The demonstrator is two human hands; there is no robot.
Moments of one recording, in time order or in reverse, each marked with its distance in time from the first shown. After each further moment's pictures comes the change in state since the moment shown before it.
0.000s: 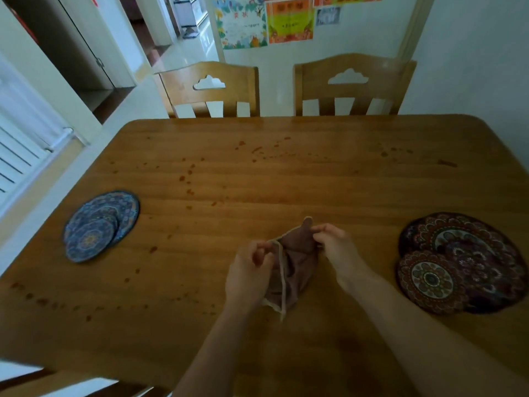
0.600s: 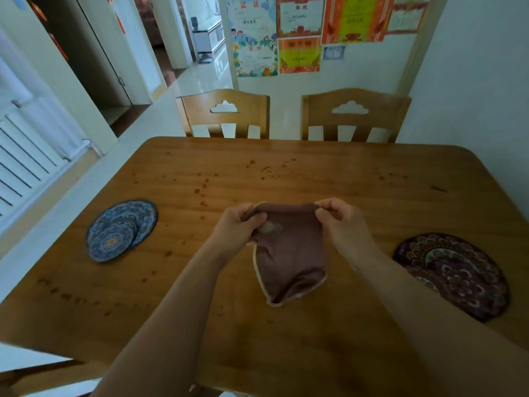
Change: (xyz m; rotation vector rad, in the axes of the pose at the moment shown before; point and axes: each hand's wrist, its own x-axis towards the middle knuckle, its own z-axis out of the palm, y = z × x) left_hand 0.023 0.066 -0.087 -0.215 -0.177 0.172; right_hand -0.040 -0.068 -0.009 -0.138 0.003 -0.402
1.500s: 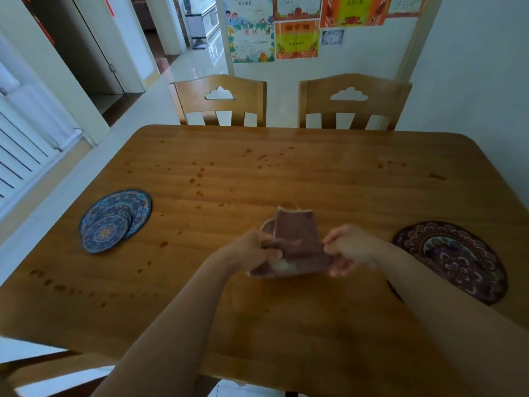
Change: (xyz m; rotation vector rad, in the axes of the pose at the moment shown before) left_hand -0.006 -0.024 0.028 0.439 -0.433 -0.149; right_hand 0.007 0.032 -0.023 -0.439 -0.384 0.540
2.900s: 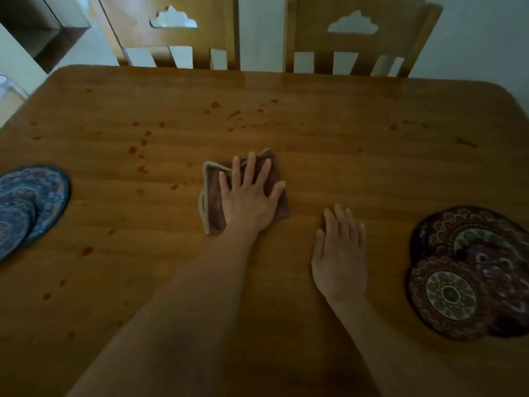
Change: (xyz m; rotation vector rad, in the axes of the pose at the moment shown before) left_hand 0.212 -0.041 0.035 0.596 0.513 -0.077; right_hand 0.142 0.084 0.065 -0.556 0.885 -0.227
